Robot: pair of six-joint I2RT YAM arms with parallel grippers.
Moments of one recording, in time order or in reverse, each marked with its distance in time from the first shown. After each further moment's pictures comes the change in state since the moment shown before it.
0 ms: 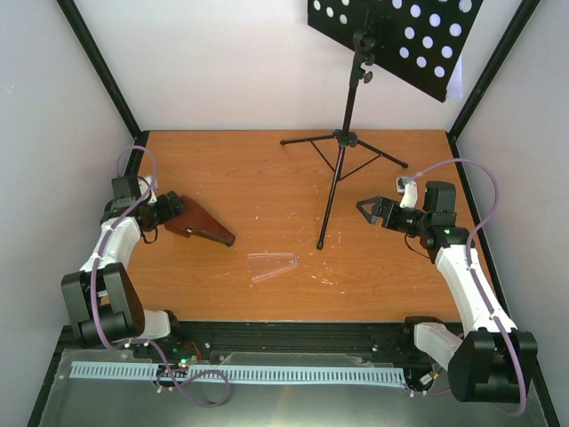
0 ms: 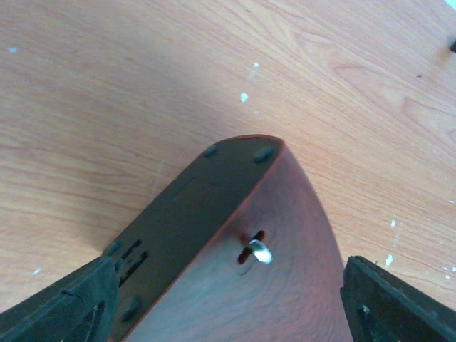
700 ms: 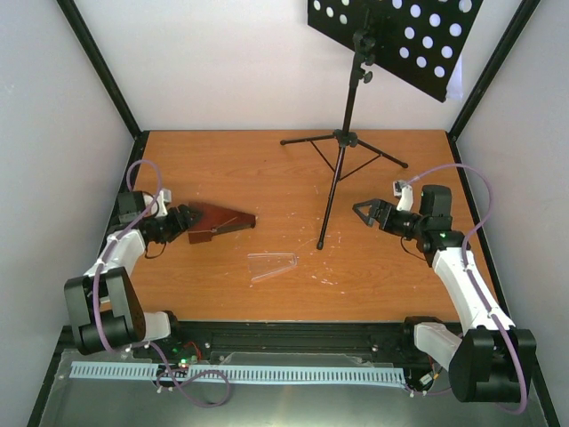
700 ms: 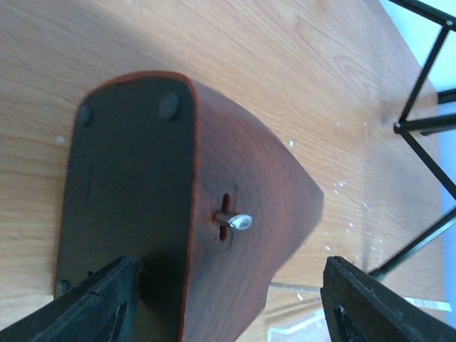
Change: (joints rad) left arm 0.001 -0.031 -0.147 0.071 0.325 -0.037; right arm 0.013 0.001 -0.048 0.076 -0.041 0.071
